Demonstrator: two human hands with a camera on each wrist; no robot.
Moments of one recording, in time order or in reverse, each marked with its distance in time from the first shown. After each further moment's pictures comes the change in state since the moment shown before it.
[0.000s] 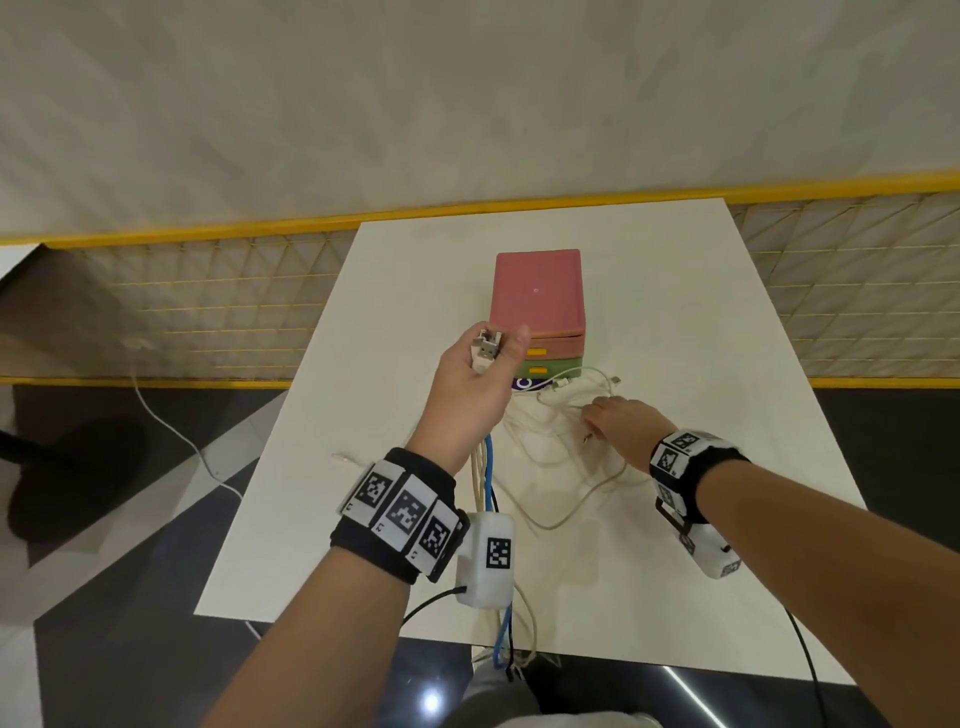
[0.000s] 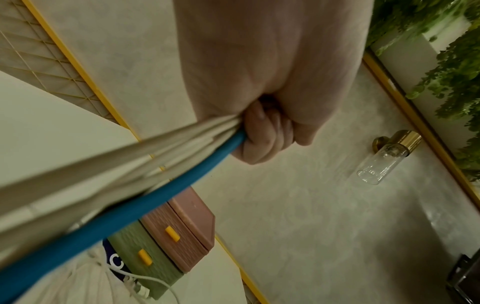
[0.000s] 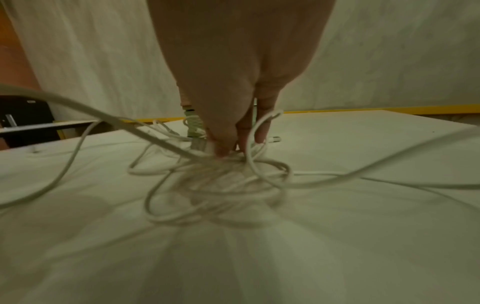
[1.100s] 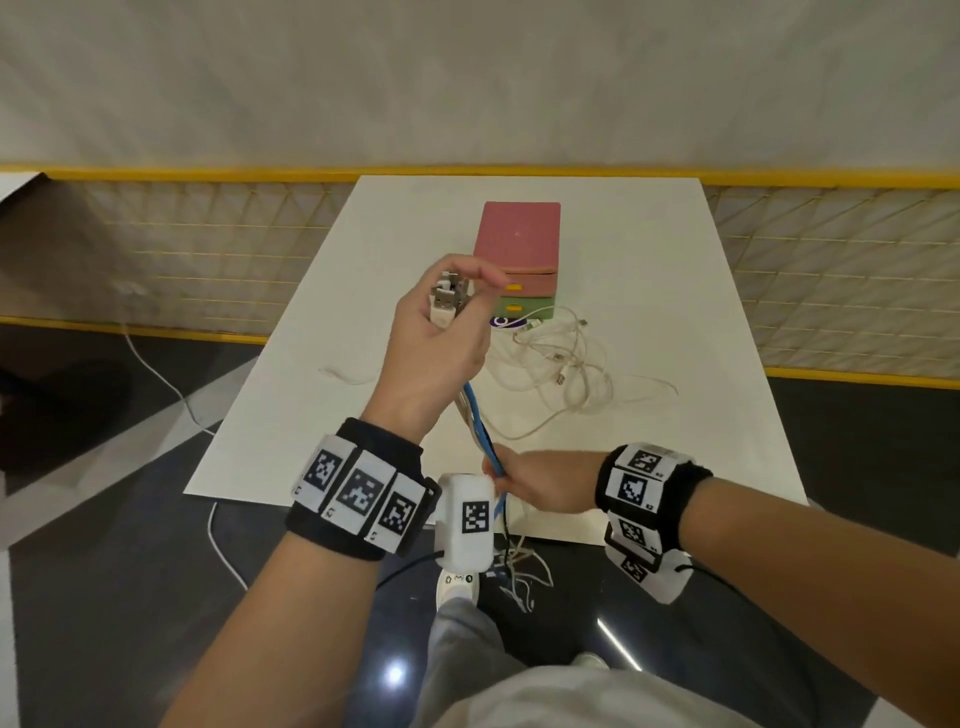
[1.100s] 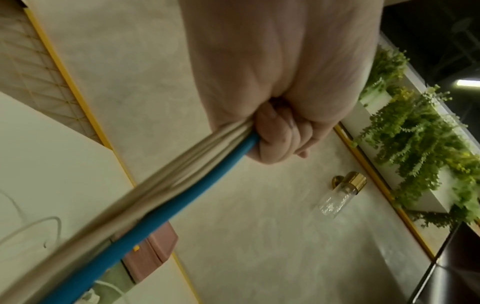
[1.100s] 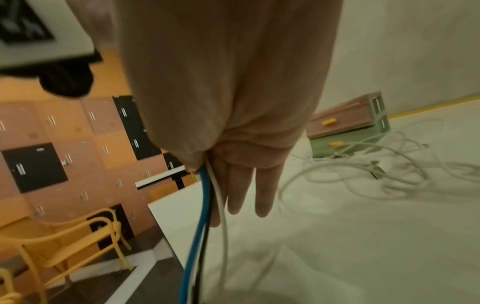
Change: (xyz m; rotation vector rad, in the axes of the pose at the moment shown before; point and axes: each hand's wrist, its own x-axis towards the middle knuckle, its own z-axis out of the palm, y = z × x) left_hand -0.117 0.027 0.014 -0.062 0.100 0.178; right_hand -0.123 -0.121 0.002 0.542 -0.347 -0.360
